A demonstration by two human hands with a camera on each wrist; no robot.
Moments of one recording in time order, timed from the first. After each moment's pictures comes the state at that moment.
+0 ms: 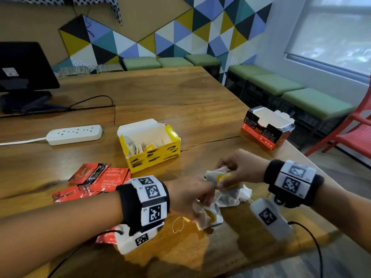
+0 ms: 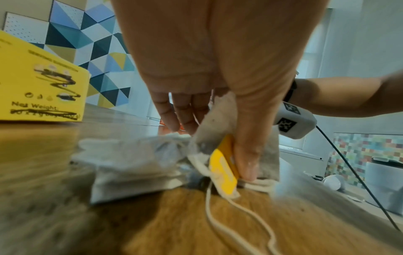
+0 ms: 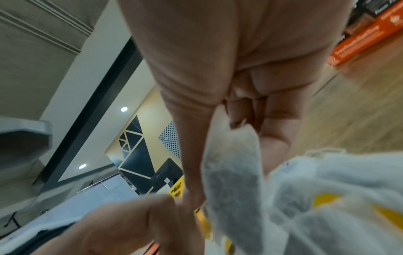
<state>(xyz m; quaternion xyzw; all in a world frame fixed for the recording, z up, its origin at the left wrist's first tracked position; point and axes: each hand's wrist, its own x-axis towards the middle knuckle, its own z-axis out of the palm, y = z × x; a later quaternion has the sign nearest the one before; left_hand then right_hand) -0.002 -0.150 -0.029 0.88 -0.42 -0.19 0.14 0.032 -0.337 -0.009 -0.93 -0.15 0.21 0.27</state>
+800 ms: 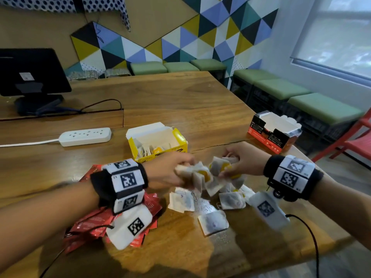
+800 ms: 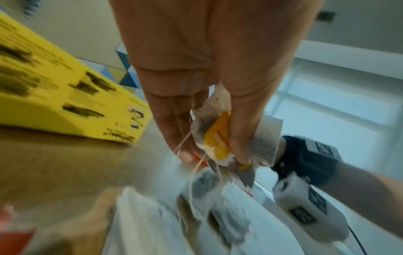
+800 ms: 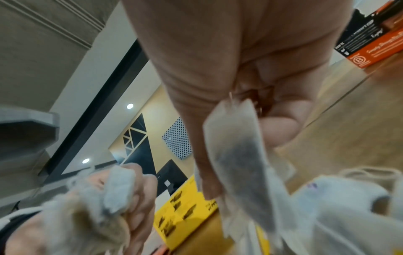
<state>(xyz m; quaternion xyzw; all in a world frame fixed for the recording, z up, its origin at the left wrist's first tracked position) 0.015 -0.099 -0.001 0.87 -0.25 -0.18 0.39 0.048 -0.327 0.001 -0.94 -0.15 0.16 0.27</state>
